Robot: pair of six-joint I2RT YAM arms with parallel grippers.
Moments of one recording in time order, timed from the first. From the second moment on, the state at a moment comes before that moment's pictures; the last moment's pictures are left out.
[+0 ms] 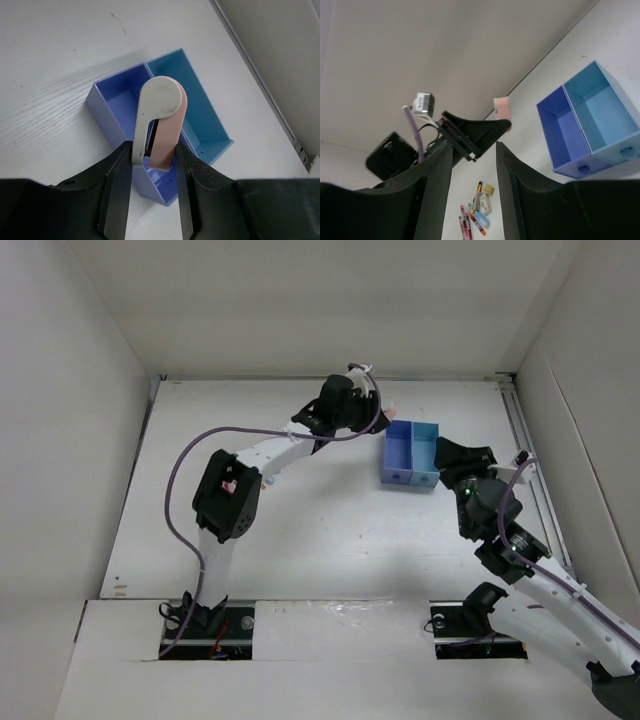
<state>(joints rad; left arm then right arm) -0.65 2.05 1.68 0.00 0.30 -0.45 0.68 0.68 0.67 0.03 0.79 0.96</state>
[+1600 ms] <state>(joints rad) -0.71 2.22 1.82 -0.01 0.23 -0.46 0.66 0.70 0.67 0.03 0.71 0.97</state>
